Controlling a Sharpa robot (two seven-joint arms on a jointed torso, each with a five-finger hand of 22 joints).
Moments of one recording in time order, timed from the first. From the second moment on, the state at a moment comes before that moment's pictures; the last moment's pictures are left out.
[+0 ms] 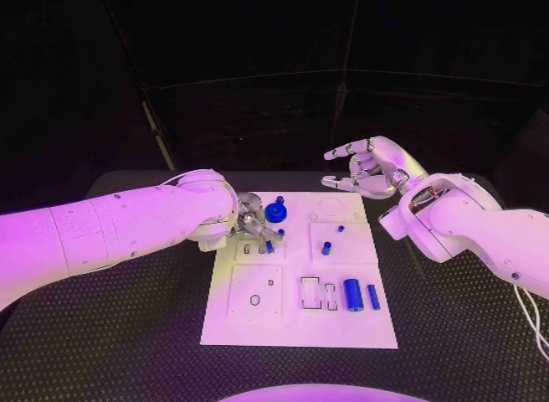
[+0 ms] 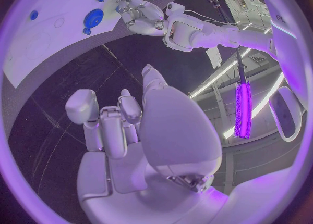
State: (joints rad) left arm 1.32 -0.59 -0.16 1.34 -1.00 0.14 -0.52; left_hand 1.15 0.11 -0.21 0.28 0.05 0.96 0.06 0.52 0.44 1.27 -0.01 1.16 1.01 1.46 -0.07 1.57 1.31 0.08 1.45 0.03 1.35 1.18; right arm 1.09 -0.87 0.17 1.63 -1.07 -0.48 0.03; right_hand 1.47 -0.11 -0.02 0.29 0.28 0.80 0.19 0.11 0.07 1.25 0.11 1.27 1.14 1.47 0.03 1.52 1.31 0.12 1.23 0.14 1.33 0.97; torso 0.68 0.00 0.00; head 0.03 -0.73
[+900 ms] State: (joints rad) left arm 1.32 -0.55 -0.16 1.30 -1.02 0.21 -0.53; left_hand 1.18 0.13 -0.20 0.25 0.05 0.95 0.06 0.54 0.47 1.27 -0.01 1.16 1.01 1.46 -0.07 1.57 1.31 0.08 1.46 0.03 1.35 1.20; right arm 1.09 -0.86 0.17 1.62 -1.07 -0.47 0.02; right_hand 1.47 -0.10 -0.02 0.29 0.29 0.80 0.20 0.12 0.07 1.25 0.11 1.27 1.14 1.47 0.03 1.52 1.31 0.12 1.23 0.14 1.33 0.97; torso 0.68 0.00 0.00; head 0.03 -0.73
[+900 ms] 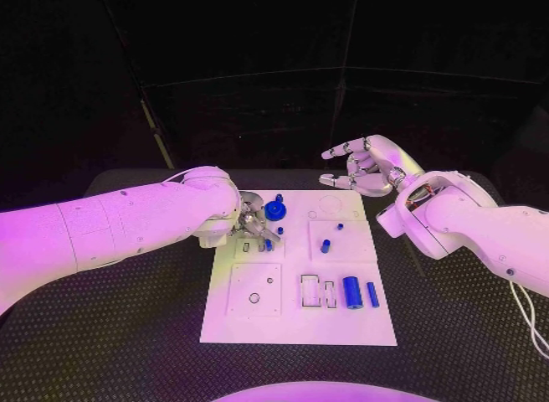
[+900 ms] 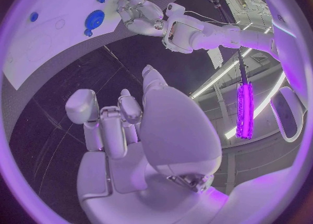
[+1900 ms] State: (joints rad) left arm 1.32 -0.55 -0.16 1.31 -1.02 0.21 -0.53; left_hand 1.33 0.18 -0.04 0.11 0.05 0.90 0.05 0.57 0.51 1.27 -0.02 1.17 1.01 1.47 -0.08 1.57 1.31 0.08 1.46 0.03 1.35 1.19; right arm 1.09 -0.85 0.17 1.62 -1.09 -0.47 -0.01; right_hand 1.47 -0.10 -0.03 0.28 0.36 0.81 0.19 0.13 0.07 1.25 0.11 1.27 1.13 1.47 0.03 1.51 1.31 0.12 1.23 0.13 1.32 0.96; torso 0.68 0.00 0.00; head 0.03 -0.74
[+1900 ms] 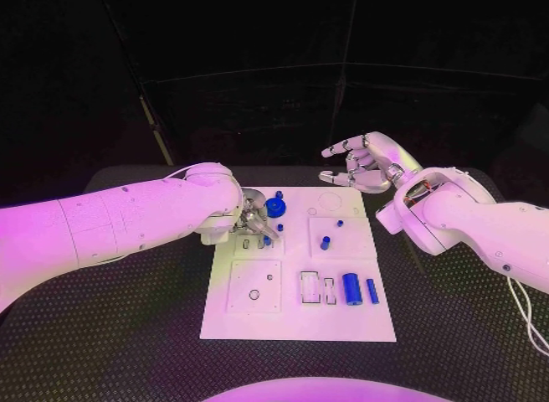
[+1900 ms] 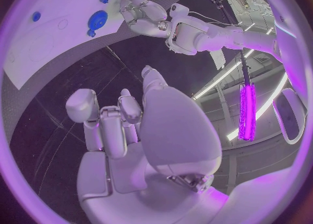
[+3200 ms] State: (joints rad) left arm 1.29 -0.72 -0.16 1.49 -0.91 -0.06 -0.48; left_hand 1.15 -0.07 0.55 0.14 0.07 0.87 0.06 0.65 0.60 1.27 -0.02 1.11 0.95 1.46 -0.08 1.57 1.31 0.08 1.46 0.02 1.34 1.21; right arm 1.09 -0.85 0.17 1.60 -1.10 -0.47 -0.03; right_hand 1.47 -0.10 -0.03 0.28 0.39 0.81 0.19 0.13 0.07 1.26 0.10 1.27 1.13 1.46 0.03 1.51 1.31 0.12 1.23 0.13 1.32 0.96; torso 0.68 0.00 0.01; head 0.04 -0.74
